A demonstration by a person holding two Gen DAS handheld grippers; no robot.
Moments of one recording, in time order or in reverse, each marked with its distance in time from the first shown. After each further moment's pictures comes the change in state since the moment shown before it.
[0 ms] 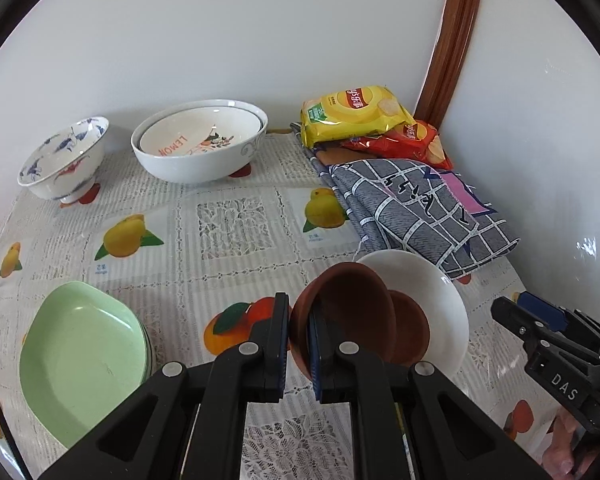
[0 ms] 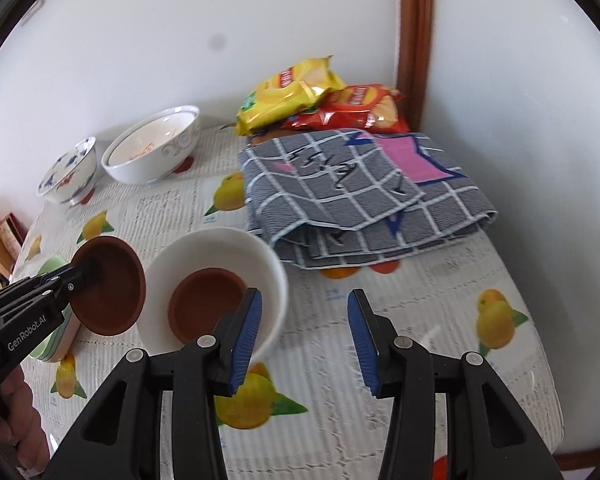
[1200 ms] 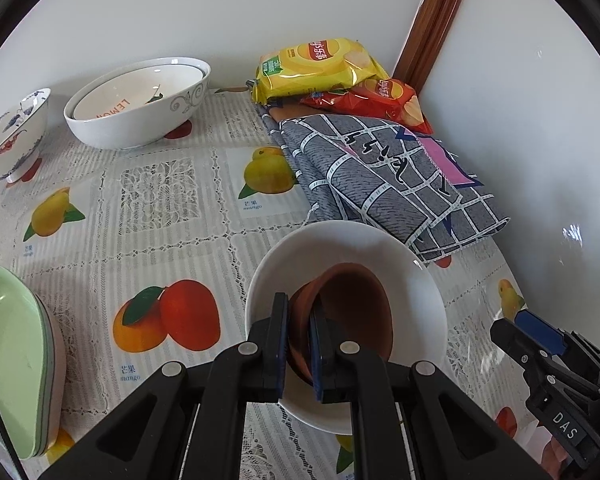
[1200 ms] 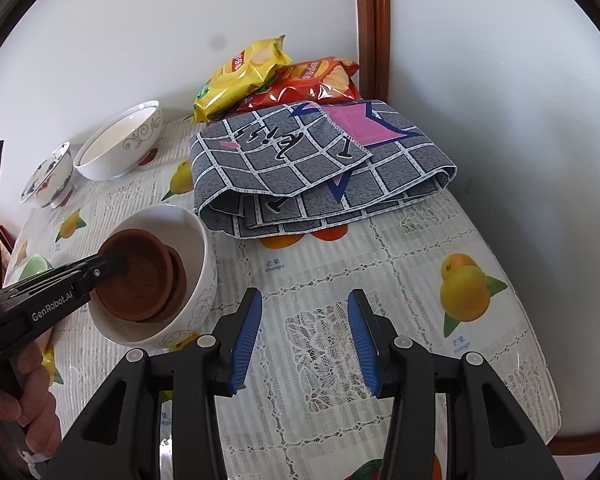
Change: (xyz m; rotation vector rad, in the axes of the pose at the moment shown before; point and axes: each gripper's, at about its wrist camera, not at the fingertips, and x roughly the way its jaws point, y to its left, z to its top) left arm 0.053 -0.038 -0.007 -0.016 0.127 -0.104; right arm 0.012 -0.045 -0.018 0.055 0.054 -0.016
